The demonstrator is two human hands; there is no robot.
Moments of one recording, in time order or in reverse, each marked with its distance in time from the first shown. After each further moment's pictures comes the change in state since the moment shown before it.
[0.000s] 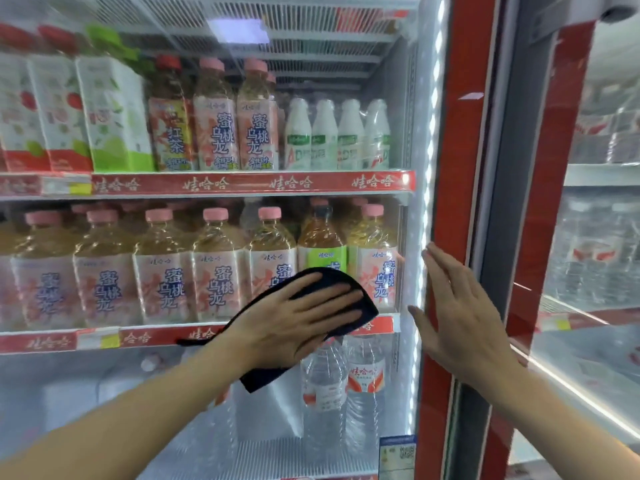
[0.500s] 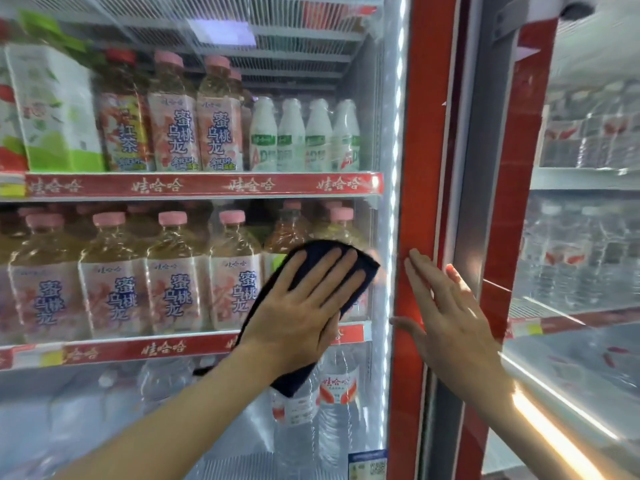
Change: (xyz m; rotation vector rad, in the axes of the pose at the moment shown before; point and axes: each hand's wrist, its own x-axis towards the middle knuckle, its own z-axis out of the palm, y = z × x) left_hand 0.074 0.038 0.013 -0.063 0.192 -0.351; right_hand -0.017 0.044 0.014 -0.088 0.045 -0.054
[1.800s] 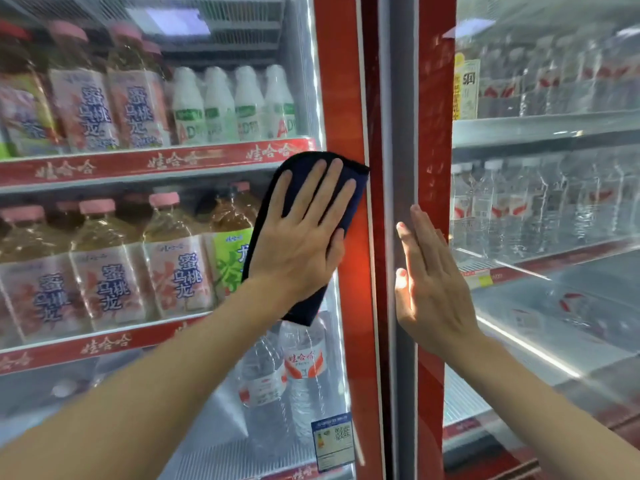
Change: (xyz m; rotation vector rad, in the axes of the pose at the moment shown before) left_hand 0.095 0.037 0.003 -0.038 0.073 -0.122; right_hand -0.034 0.032 -0.009 0.107 0.024 0.191
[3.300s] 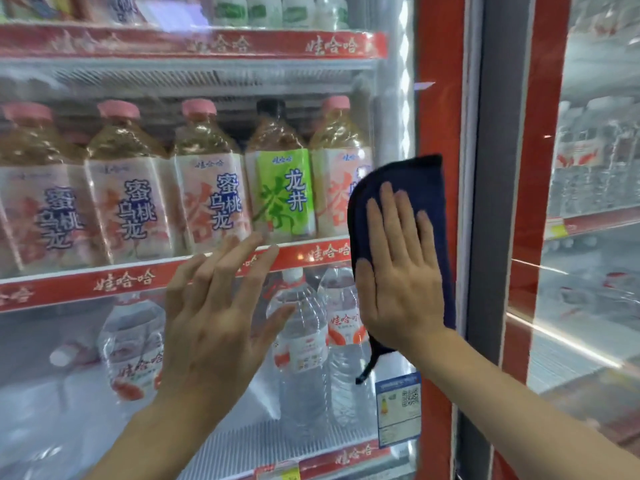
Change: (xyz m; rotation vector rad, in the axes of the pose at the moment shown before) left_hand -0.237 -0.039 -0.029 -0.078 0.065 -0.221; right_hand -0.051 -0.117 0.115 -0.014 0.215 -0.102
